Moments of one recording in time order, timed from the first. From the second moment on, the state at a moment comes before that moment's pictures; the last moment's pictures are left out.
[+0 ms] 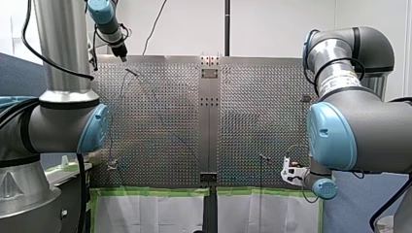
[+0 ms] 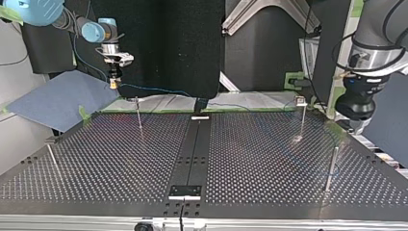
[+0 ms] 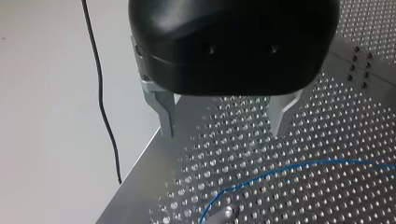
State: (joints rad) left arm 0.18 -1.31 -1.66 -3.59 -1.52 -1.96; right arm 1.61 -0.62 1.93 -1.29 1.24 1.70
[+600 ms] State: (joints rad) left arm 0.18 -1.30 -1.66 -3.64 -1.60 -1.93; right arm 1.62 -0.62 1.93 -1.29 1.23 1.69
